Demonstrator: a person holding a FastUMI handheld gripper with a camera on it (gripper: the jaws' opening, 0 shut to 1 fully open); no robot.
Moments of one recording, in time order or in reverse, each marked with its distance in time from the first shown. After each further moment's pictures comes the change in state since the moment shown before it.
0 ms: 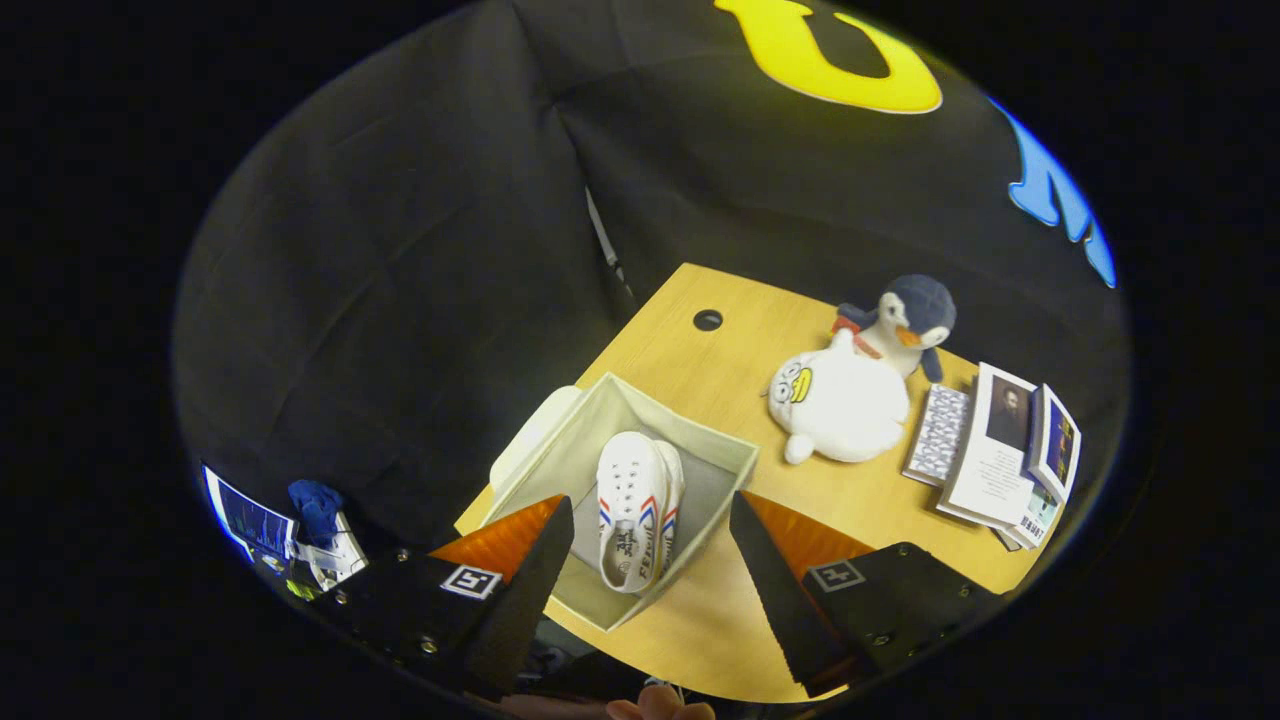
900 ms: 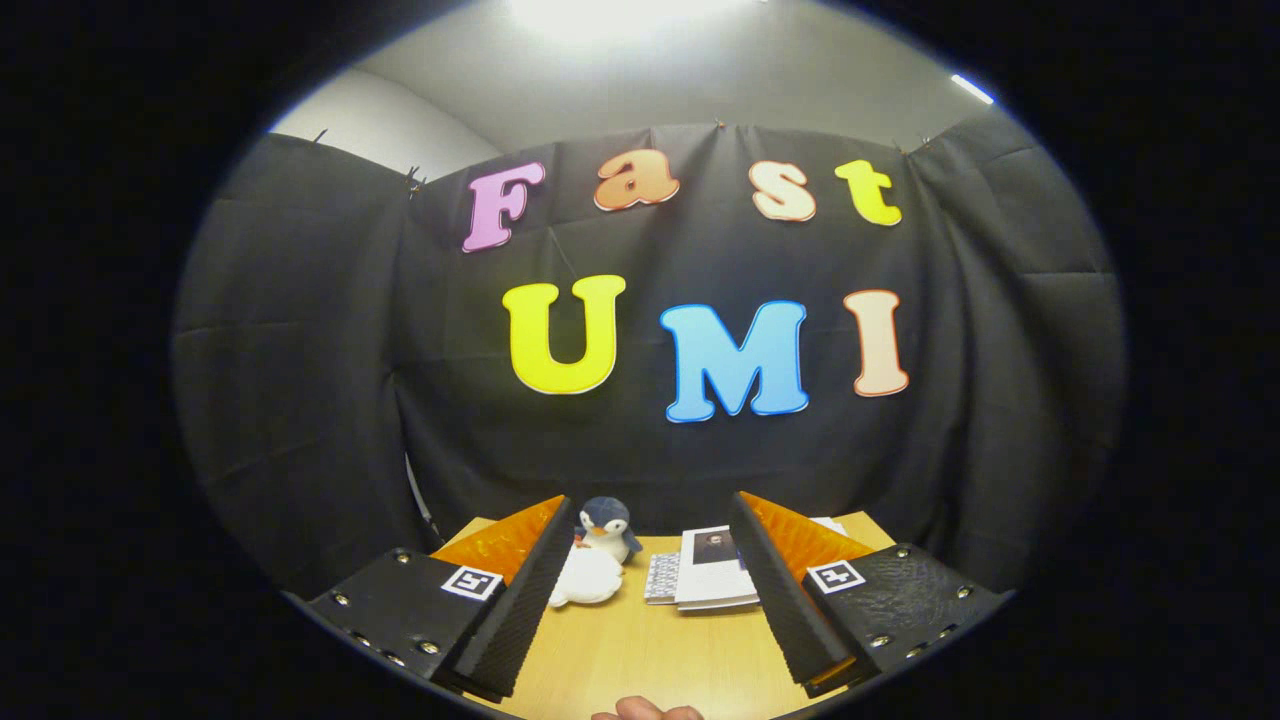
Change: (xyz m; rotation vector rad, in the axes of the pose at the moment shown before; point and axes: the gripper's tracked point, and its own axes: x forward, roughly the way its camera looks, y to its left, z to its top) arm -0.291 -0.126 -0.046 0.109 -0.905 -0.585
